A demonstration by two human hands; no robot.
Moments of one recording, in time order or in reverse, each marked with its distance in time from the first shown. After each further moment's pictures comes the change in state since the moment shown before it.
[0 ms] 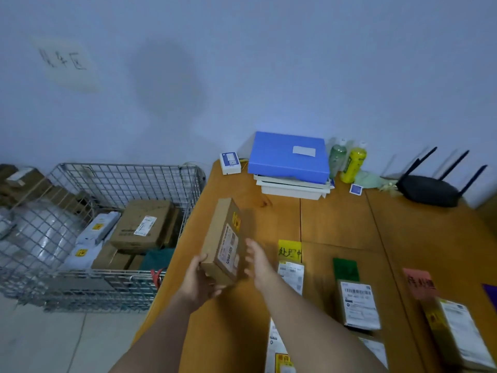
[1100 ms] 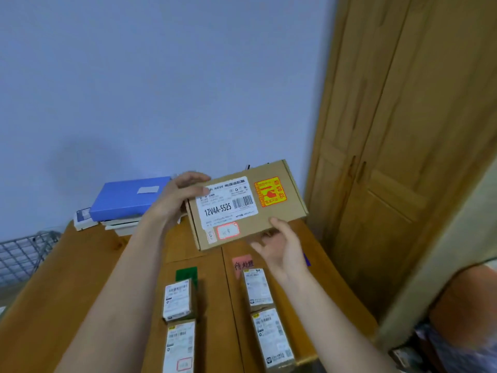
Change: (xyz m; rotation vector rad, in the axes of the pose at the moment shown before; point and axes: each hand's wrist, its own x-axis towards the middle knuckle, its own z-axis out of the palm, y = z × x) left_hand -0.206 0.003 0.488 0.511 -0.515 0.707; right_hand -0.313 -0.050 -0.450 0.751 -0.136 -0.716
